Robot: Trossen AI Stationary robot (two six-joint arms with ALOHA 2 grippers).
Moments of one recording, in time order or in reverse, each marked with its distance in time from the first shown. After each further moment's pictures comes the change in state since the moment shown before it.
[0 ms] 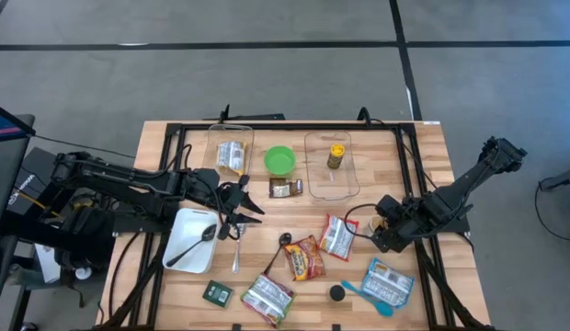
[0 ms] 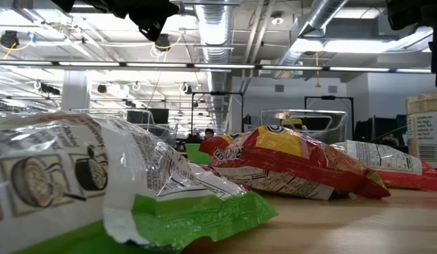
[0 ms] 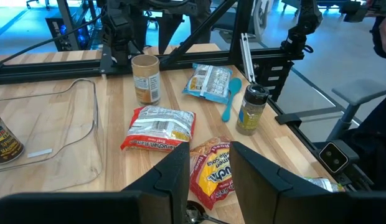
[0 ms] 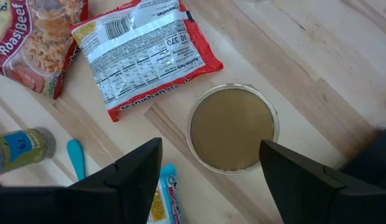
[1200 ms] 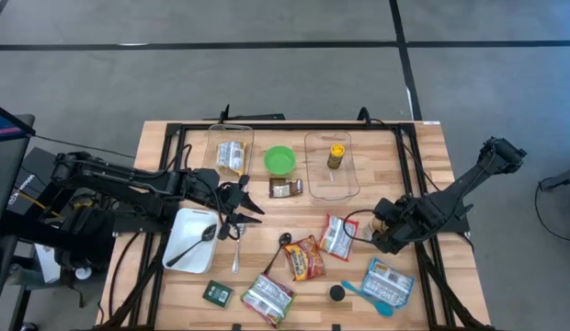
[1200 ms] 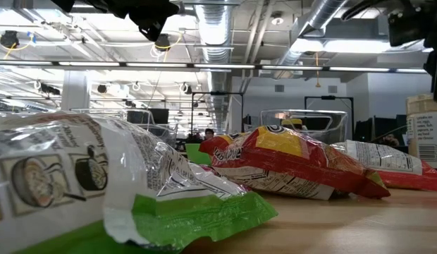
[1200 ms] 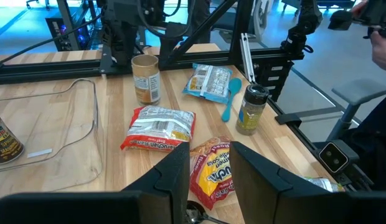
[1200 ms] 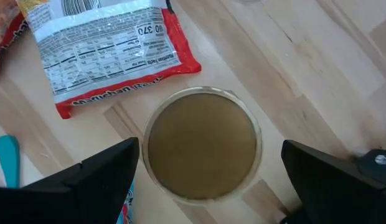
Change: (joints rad) left arm 0.000 0.000 0.000 0.000 0.000 0.000; right arm 0.000 0.013 -0.122 0.061 0.041 -0.120
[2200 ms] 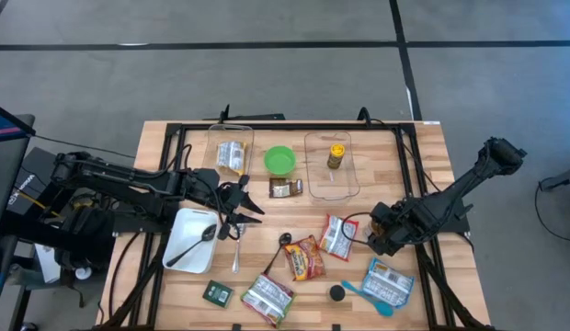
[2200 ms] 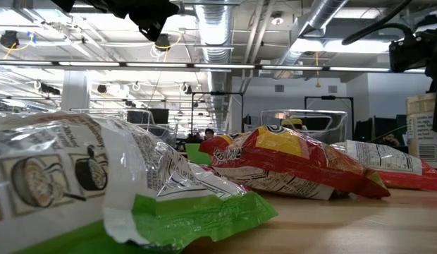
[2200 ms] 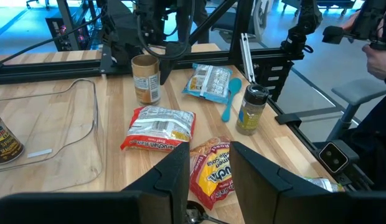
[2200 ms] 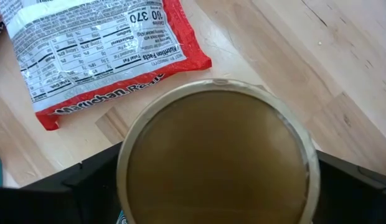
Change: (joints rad) left arm 0.000 0.000 0.000 0.000 0.000 0.000; right arm -0.001 0.000 -0.164 0.216 0.004 0.031
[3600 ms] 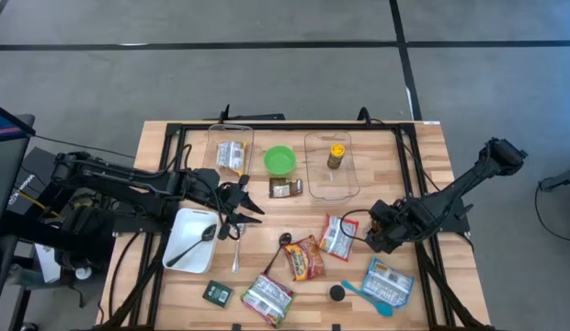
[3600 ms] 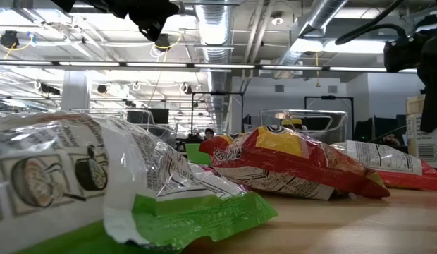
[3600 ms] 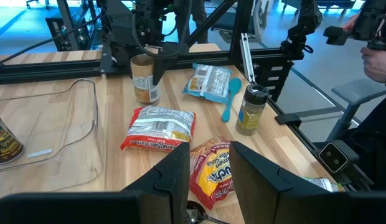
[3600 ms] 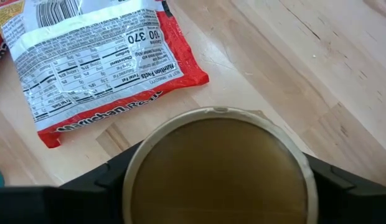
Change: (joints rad) left arm 0.000 0.000 0.000 0.000 0.000 0.000; right arm -0.031 -0.001 0.000 0.015 0.023 -0.008
